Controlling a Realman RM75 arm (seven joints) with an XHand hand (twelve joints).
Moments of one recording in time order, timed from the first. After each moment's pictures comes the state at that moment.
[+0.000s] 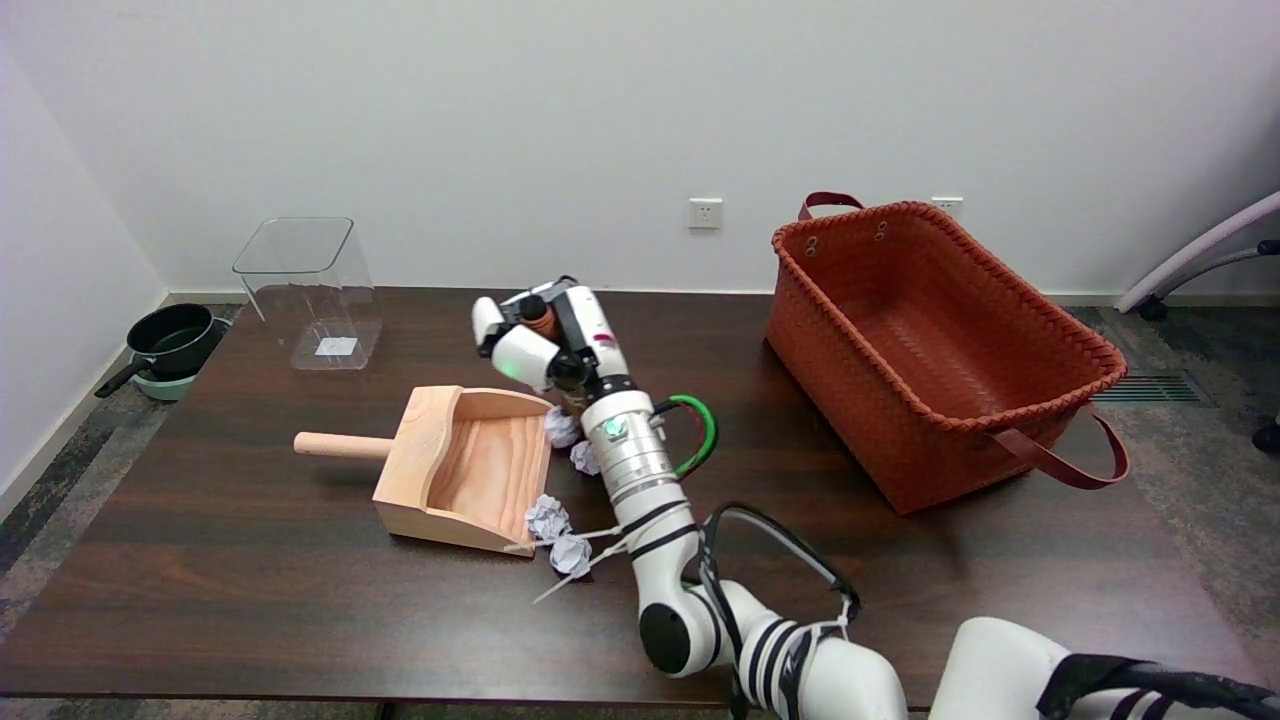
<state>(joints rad) 0.43 -1.70 0.94 -0.62 0.81 -0.97 -2.34</state>
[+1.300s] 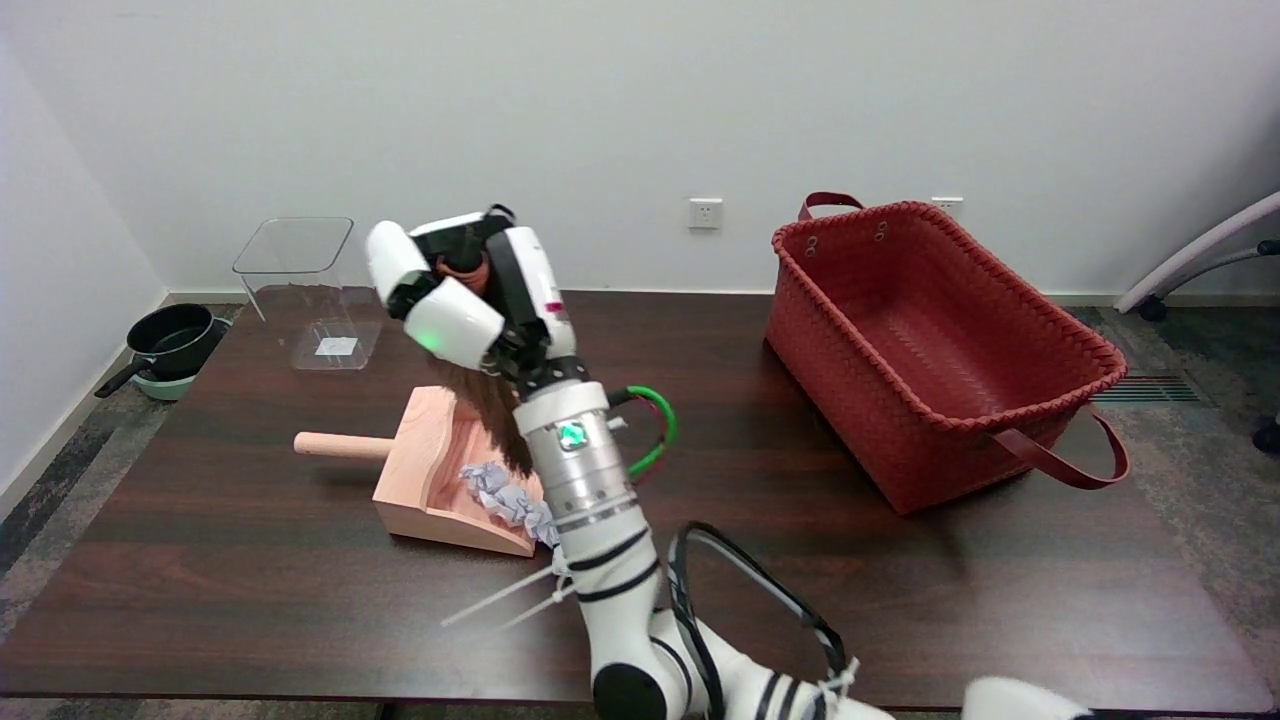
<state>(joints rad) 0.30 -1.71 0.79 -1.05 0.78 -1.04 -2.32</state>
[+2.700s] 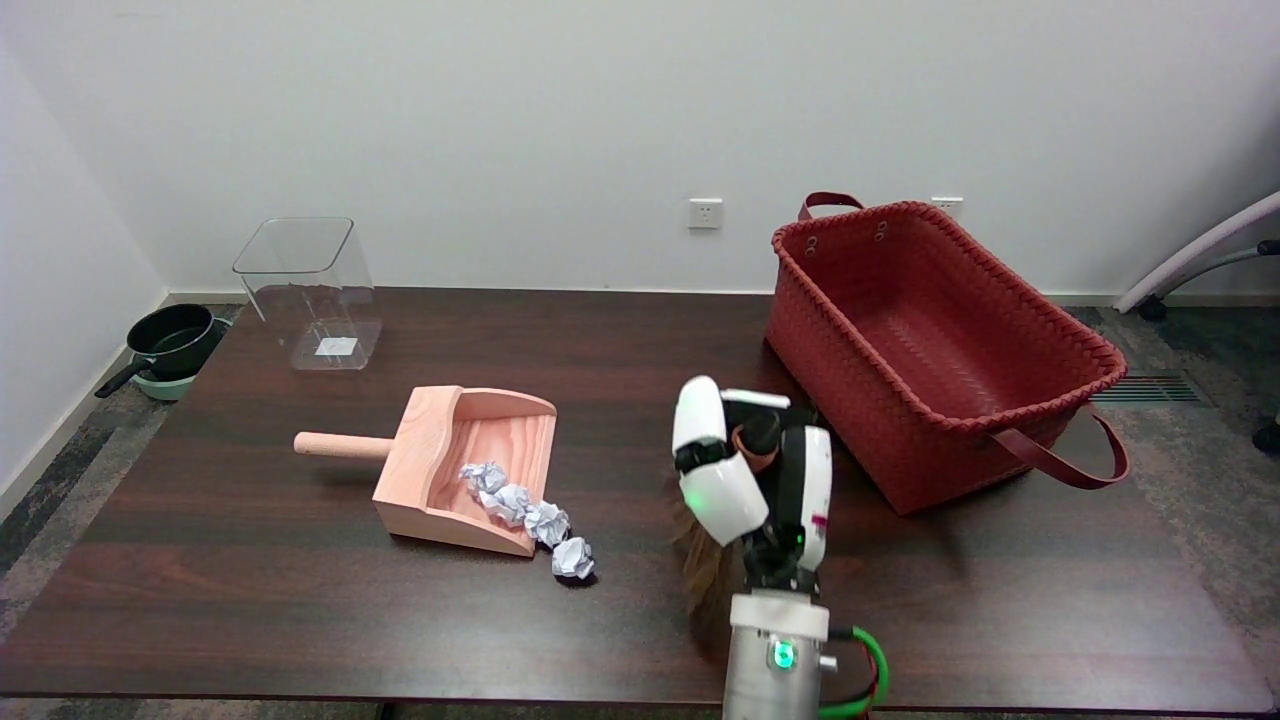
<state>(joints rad) -0.30 -1.85 1.10 -1.19 0.56 -1.44 -2.34</state>
